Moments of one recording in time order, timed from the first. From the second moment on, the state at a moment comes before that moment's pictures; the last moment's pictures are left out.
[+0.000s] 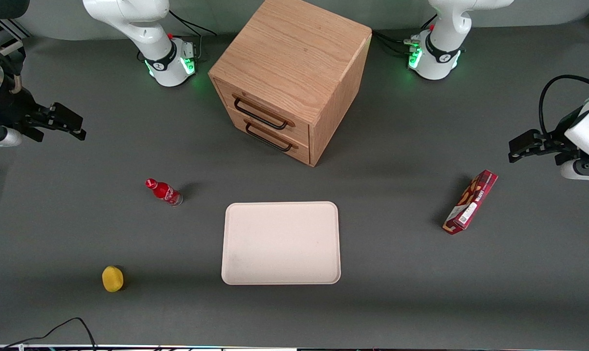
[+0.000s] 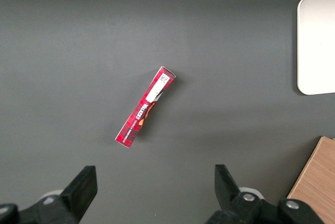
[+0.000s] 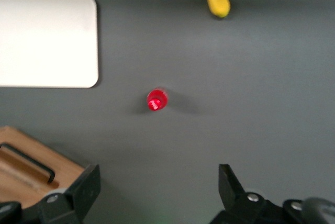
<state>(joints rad) -0.03 -0.04 0.10 -1.57 0.03 1.52 0.05</state>
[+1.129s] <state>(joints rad) -0.01 0.07 0.46 -1.56 0.33 1.50 -0.27</state>
